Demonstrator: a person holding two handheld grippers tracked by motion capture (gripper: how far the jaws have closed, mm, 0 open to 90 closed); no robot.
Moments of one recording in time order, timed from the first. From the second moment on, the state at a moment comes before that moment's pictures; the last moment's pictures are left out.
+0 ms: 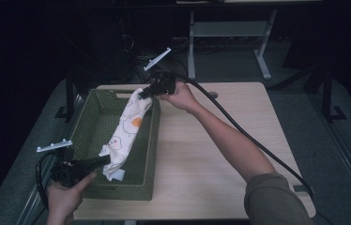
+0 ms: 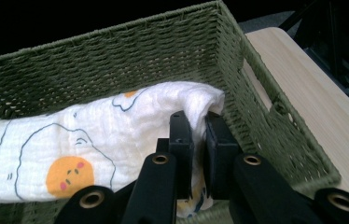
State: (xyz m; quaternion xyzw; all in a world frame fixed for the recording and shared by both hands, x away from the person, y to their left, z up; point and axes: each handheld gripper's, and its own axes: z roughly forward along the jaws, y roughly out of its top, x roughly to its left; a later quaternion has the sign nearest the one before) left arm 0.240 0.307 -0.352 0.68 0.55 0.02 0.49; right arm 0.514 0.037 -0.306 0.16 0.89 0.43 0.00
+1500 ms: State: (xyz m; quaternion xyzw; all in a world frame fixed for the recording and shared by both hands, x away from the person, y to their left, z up) left arm 0.225 0.319 -0.367 0.65 0.58 0.04 0.49; right arm 0.515 0.109 -0.335 0.15 0.90 0.40 -0.01
